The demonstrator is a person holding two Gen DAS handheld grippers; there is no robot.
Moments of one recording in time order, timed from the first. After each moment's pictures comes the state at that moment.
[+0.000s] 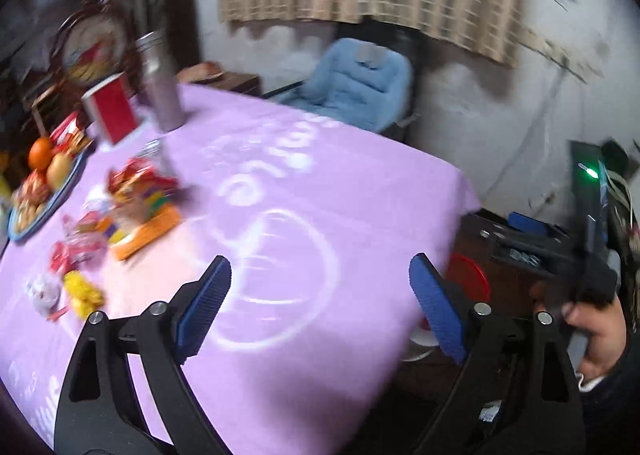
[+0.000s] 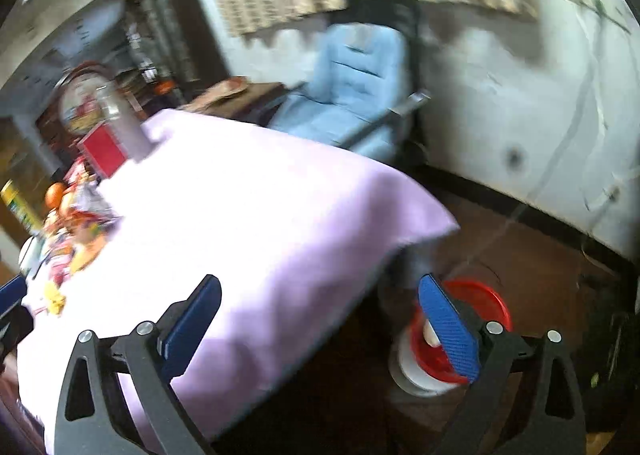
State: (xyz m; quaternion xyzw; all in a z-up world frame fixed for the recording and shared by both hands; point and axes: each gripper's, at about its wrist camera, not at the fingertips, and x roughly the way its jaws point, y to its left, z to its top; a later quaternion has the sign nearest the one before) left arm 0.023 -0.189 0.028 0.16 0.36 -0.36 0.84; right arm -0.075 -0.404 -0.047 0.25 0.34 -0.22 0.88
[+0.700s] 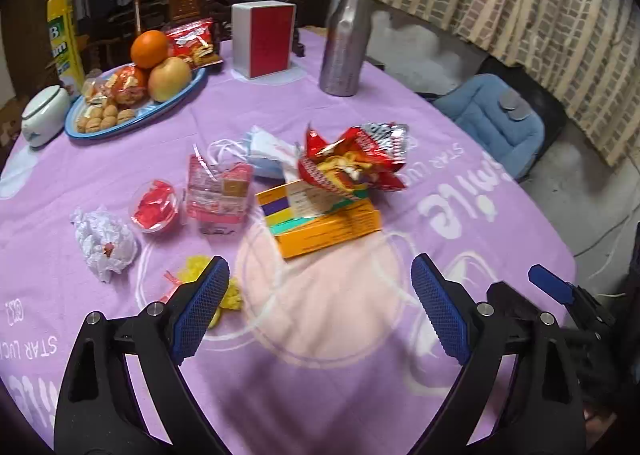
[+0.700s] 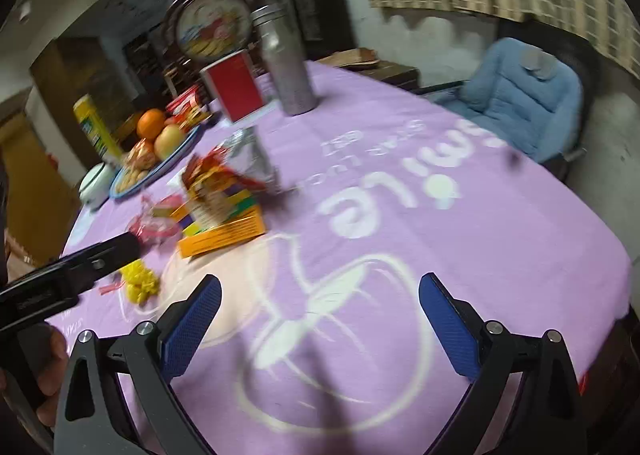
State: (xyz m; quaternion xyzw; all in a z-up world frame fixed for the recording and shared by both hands) left arm 0.163 -0.064 0.011 0.04 0.43 -0.20 0.88; right arm 0.083 -0.247 -0.008 0.18 0.38 -0.04 0.91
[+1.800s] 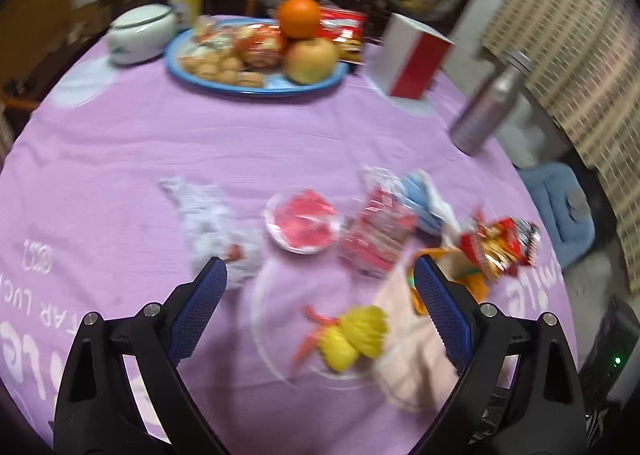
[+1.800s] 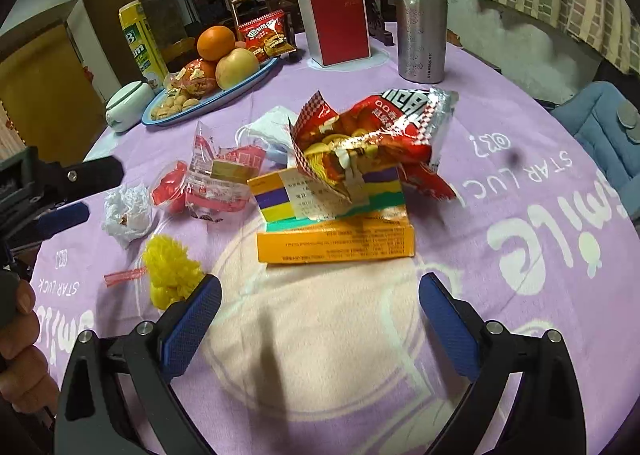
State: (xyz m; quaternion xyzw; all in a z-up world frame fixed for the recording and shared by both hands) left arm 0.226 0.058 0.009 -0.11 0.45 -0.05 0.88; right arm 0.184 -0.144 -0.025 0.08 0.44 0.05 0.89
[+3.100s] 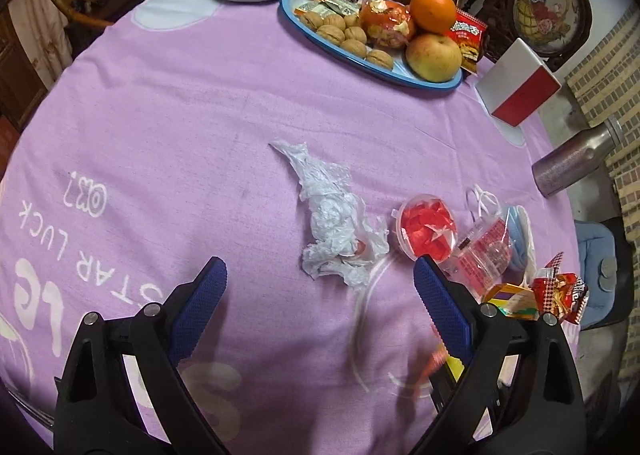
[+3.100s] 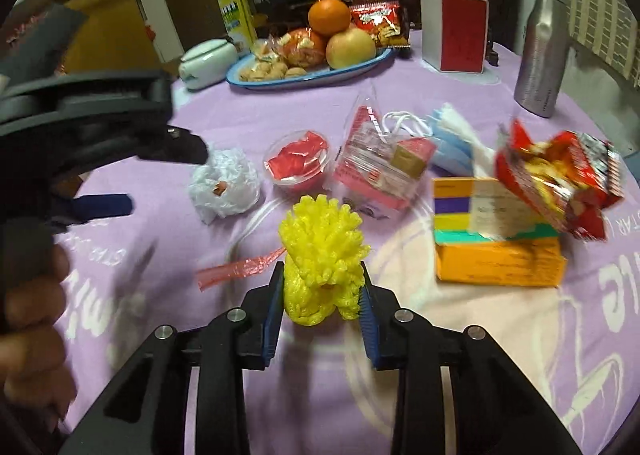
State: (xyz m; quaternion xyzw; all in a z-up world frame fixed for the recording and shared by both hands) left arm 0.233 0.124 -0.011 -0.18 0.51 0.07 0.84; right arm 0.187 -0.056 -0.027 0.03 0.43 0.17 0.89
